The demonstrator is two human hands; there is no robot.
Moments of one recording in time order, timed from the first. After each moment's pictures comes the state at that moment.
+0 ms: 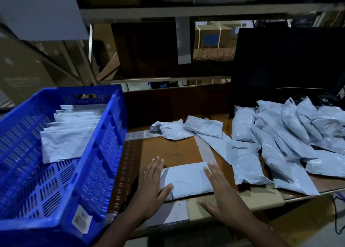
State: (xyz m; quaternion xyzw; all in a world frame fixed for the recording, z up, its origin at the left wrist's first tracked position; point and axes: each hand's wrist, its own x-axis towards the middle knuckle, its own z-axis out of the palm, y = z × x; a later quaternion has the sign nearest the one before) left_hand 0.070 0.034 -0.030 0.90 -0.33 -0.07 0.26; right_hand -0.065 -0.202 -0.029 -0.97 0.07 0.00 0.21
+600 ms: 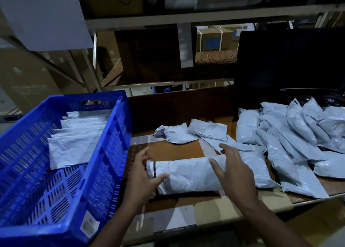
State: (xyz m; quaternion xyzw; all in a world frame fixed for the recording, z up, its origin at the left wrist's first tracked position) left_hand 0.086 0.042 0.020 0.84 -0.16 -0.01 0.51; right_hand -0.026 -0.201 0.031 -0.91 0.22 -0.27 0.23
